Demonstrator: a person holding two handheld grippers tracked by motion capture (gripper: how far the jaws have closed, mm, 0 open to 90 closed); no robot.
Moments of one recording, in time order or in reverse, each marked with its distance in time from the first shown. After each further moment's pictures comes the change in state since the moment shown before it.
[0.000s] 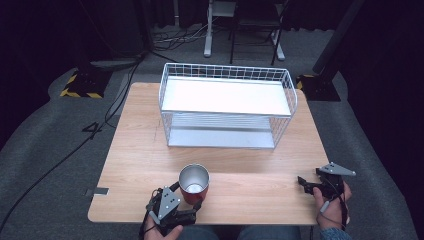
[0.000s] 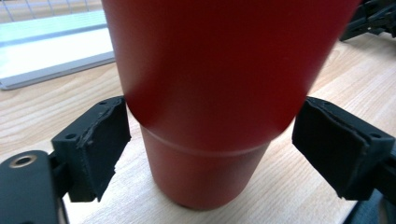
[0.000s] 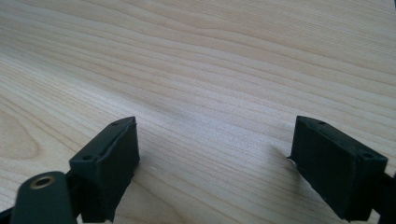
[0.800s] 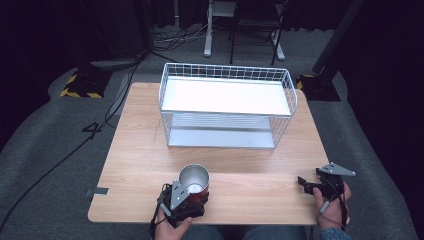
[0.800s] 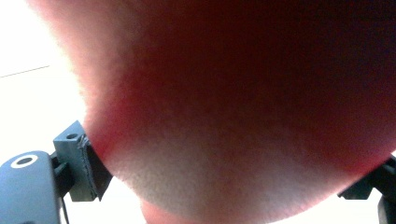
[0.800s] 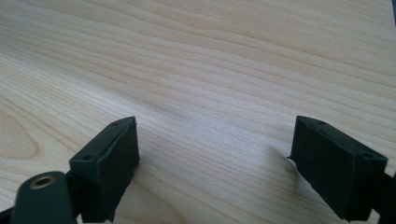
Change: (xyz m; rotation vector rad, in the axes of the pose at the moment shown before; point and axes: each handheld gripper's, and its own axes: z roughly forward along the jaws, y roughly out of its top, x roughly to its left) left arm -0.003 0.001 0.030 0.030 0.036 -0.032; right arm 0.001 0.000 0.000 -0.003 -0.009 -0.005
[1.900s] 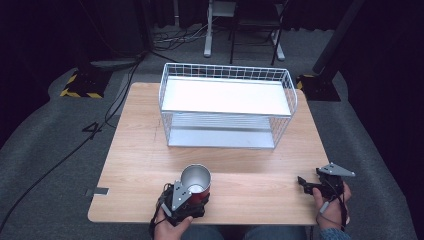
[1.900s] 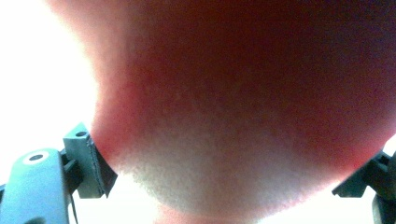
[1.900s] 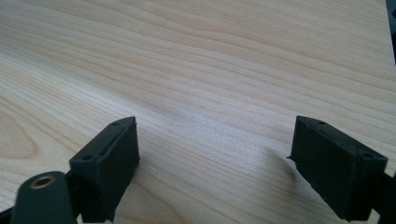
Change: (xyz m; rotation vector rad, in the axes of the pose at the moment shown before) left arm -0.002 0.002 -0.001 0.012 -0.013 0.045; right arm 0.002 0.000 -0.001 -0.004 -0.013 -0.008
